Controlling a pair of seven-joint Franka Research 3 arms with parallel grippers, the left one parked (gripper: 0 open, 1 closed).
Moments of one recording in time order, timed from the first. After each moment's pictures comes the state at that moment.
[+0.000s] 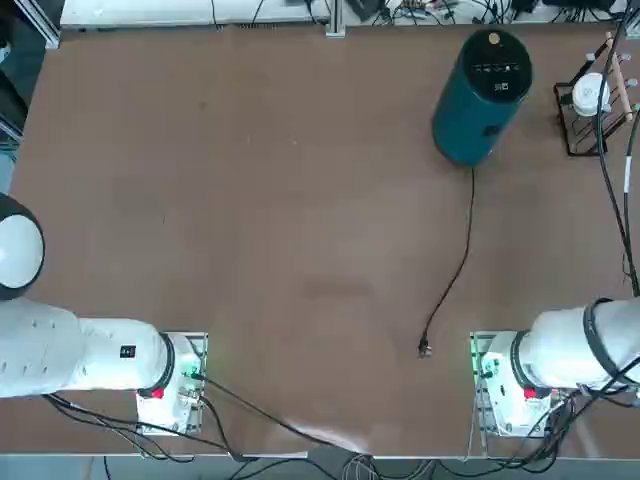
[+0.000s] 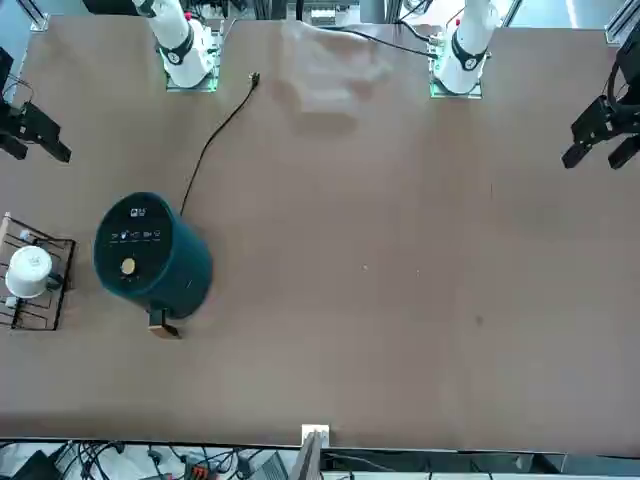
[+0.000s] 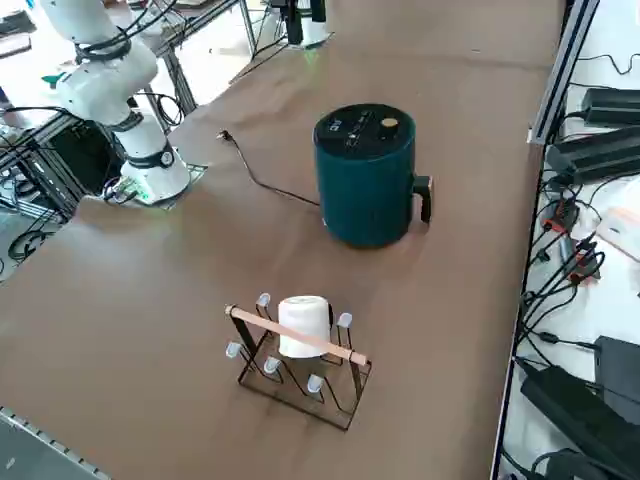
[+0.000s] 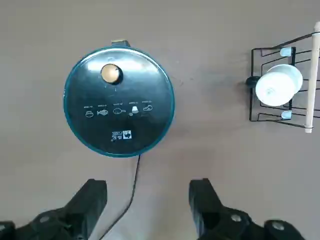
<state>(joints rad) -0.12 0.04 0.11 -1.44 -0.02 1.48 0.04</state>
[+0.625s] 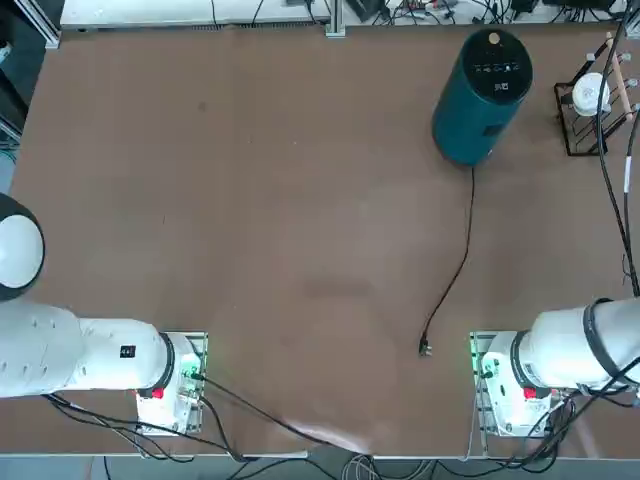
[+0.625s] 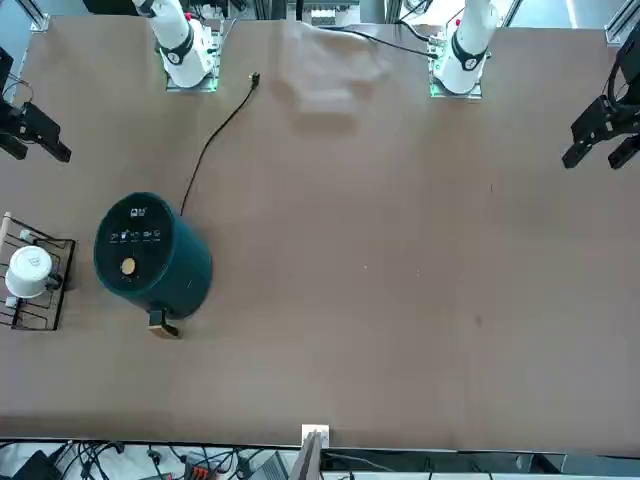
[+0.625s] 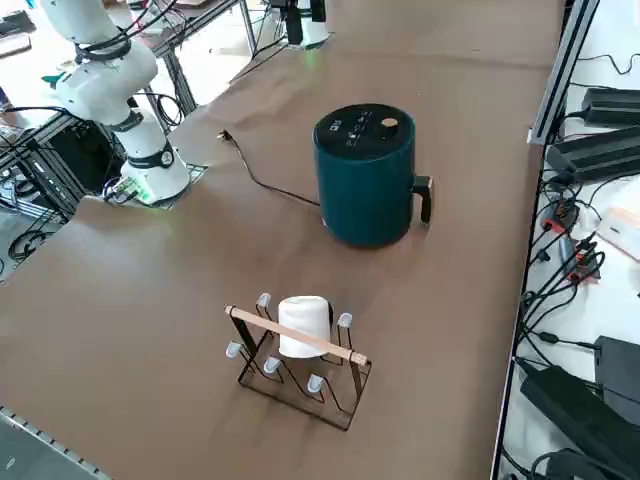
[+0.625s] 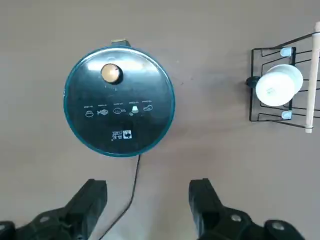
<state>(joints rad) -0.12 0.04 0.11 -1.44 -0.02 1.48 0.04</state>
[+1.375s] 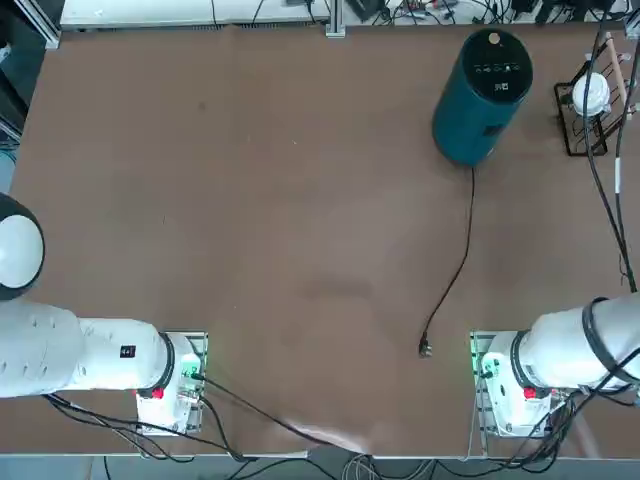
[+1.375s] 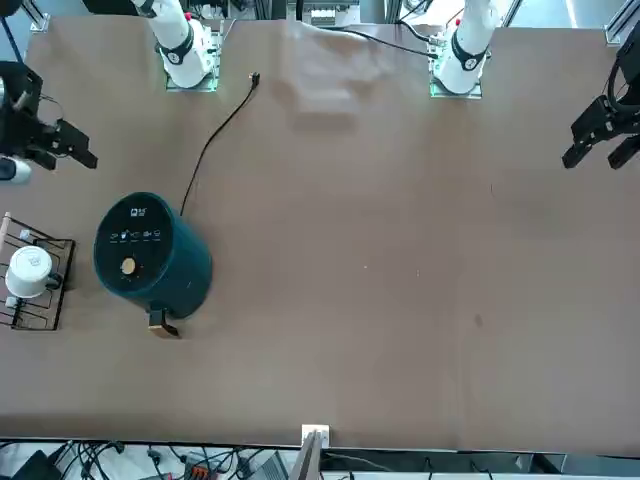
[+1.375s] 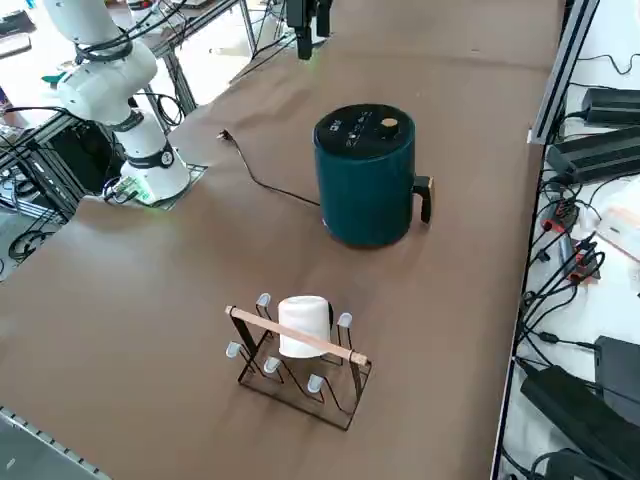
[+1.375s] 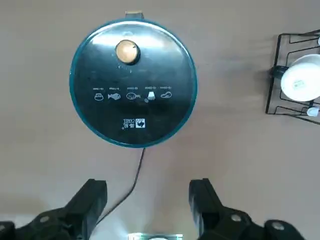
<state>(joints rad) -0.08 0.09 0.12 -1.45 -0.02 1.44 0.02</state>
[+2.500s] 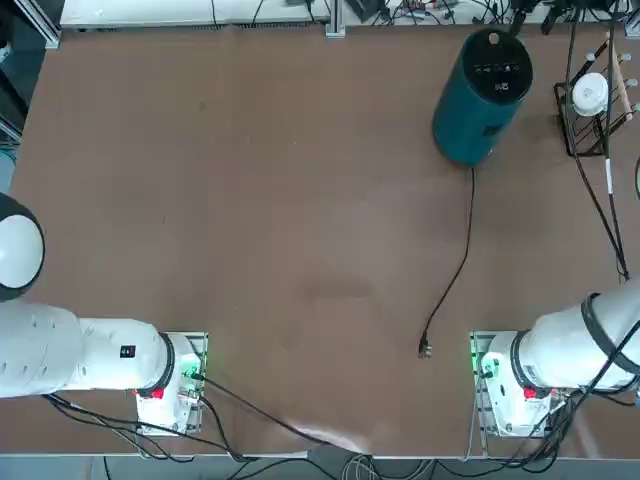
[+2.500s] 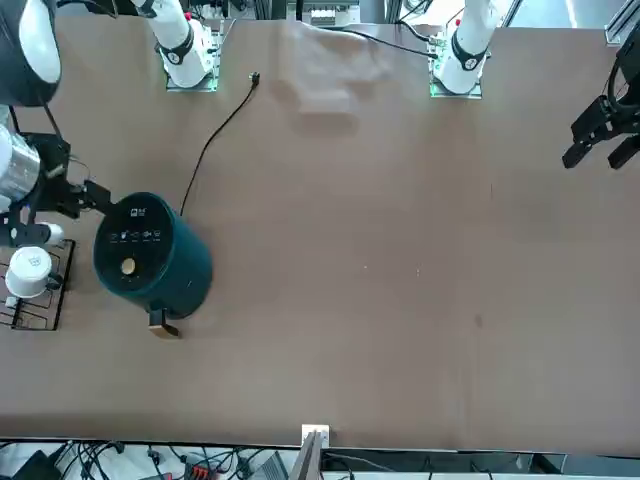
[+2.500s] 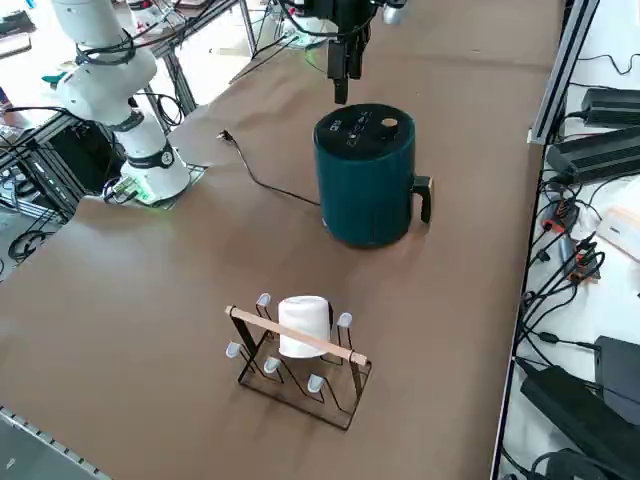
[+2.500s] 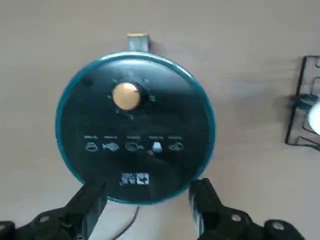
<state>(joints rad) -0.05 0.25 0.12 -1.46 -0.02 1.62 0.02</state>
